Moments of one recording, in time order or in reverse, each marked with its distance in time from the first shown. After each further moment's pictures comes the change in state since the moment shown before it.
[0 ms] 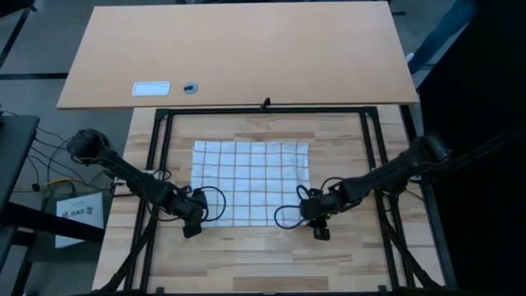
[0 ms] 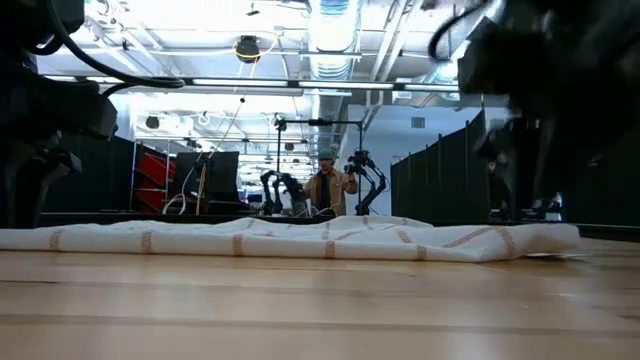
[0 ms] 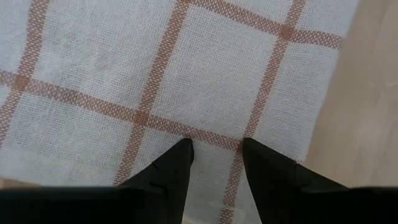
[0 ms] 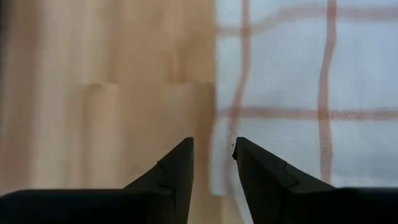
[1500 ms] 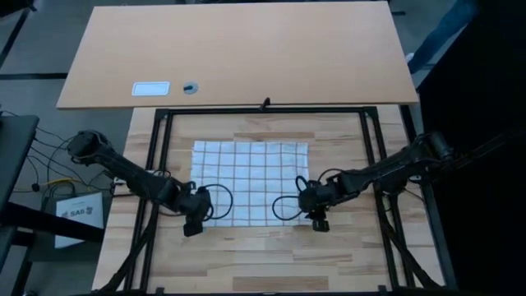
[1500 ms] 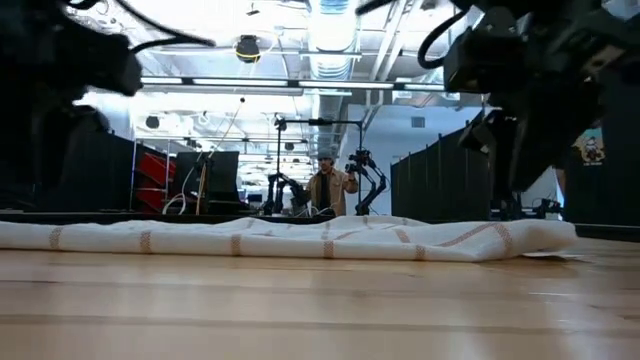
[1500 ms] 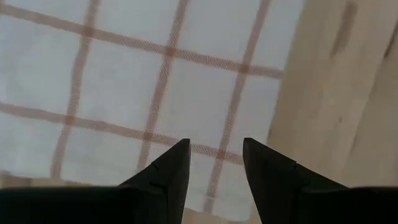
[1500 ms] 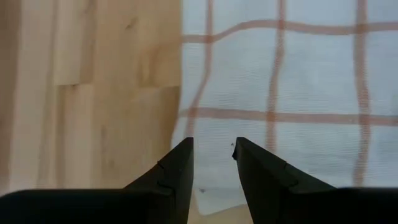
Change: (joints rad) left arm 0.053 -0.003 0.219 -0.247 0.017 0.146; right arm -0.074 -0.029 0.042 -0.107 -0.013 -0.115
